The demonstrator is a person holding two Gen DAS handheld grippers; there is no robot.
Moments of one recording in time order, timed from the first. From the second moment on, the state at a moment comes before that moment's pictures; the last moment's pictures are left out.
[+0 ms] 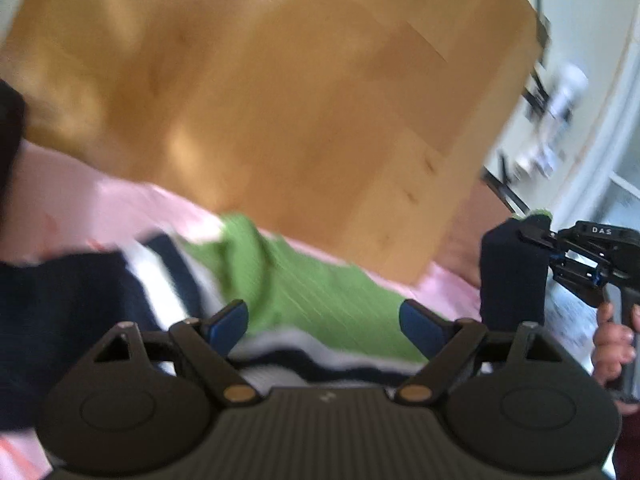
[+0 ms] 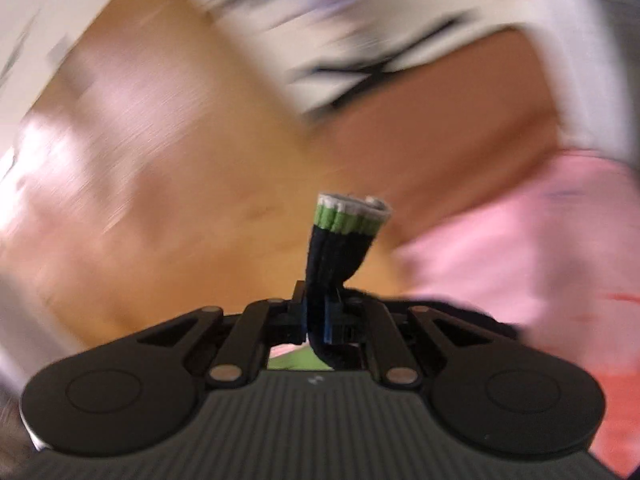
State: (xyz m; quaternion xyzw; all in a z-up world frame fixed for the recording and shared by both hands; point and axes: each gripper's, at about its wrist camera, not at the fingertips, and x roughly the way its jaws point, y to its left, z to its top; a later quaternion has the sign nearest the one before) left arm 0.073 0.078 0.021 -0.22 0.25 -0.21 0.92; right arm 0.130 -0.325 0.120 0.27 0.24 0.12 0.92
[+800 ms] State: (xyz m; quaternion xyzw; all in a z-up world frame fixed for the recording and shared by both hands) left arm 0.095 0.122 0.017 -0.30 0.27 -0.15 0.90; right arm 0.137 -0.361 0.004 0.26 0.36 -0.02 0.90
